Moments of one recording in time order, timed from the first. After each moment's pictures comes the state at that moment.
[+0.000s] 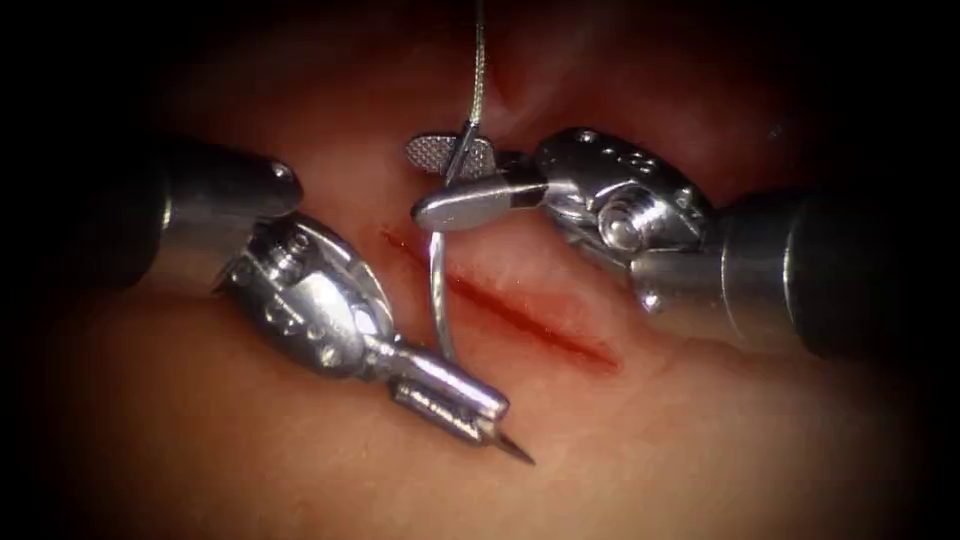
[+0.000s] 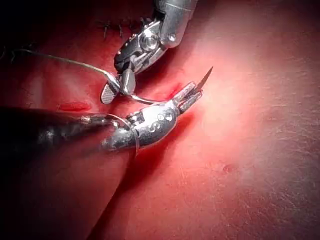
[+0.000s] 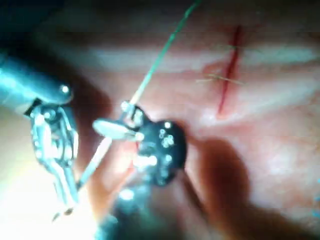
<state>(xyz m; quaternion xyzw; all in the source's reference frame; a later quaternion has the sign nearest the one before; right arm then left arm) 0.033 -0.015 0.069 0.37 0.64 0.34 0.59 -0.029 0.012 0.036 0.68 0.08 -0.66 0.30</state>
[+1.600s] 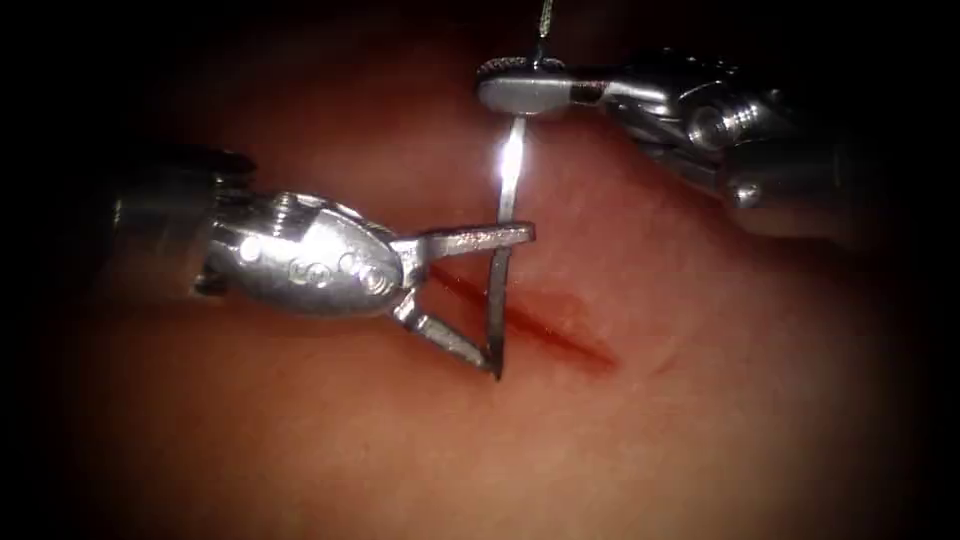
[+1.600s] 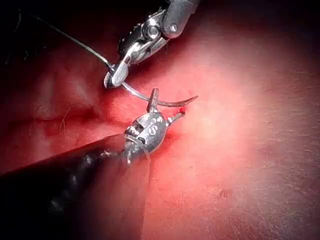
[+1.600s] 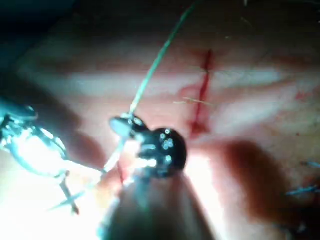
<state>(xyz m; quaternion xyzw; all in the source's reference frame) 0.029 -0.010 0.066 0.34 0.57 0.42 0.61 -0.030 0.016 0.035 0.57 0.04 -0.82 0.08</state>
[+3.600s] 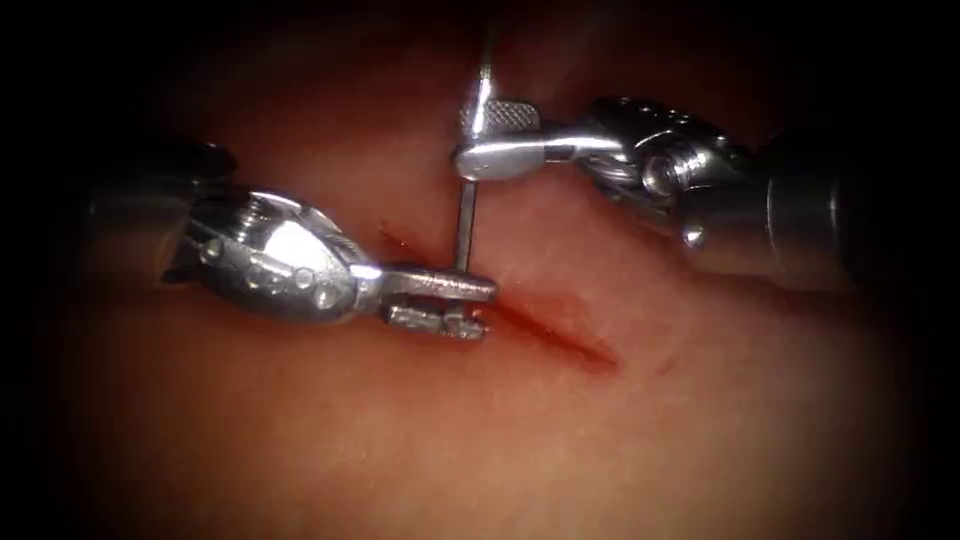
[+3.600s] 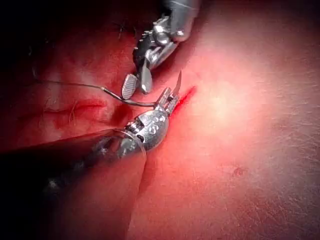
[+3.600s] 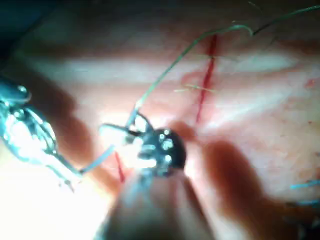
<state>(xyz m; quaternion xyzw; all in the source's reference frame) 0.030 -0.014 0.069 0.37 0.57 0.34 0.65 -0.027 0.016 0.037 0.58 -0.02 -0.80 0.16</state>
